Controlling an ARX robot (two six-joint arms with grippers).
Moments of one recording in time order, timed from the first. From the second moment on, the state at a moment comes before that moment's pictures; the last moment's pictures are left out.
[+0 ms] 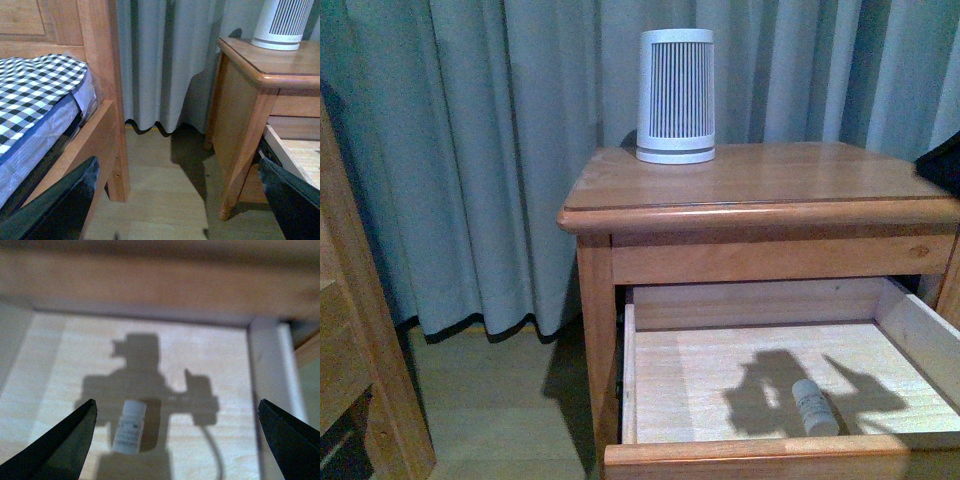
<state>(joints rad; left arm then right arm) 0.00 0.26 0.09 0.18 0.00 -0.01 0.10 1.74 0.93 0.20 0.06 0.00</state>
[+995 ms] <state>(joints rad) 0.00 0.26 0.09 0.18 0.00 -0.01 0.22 2.17 1.19 0.10 0.10 0.17</state>
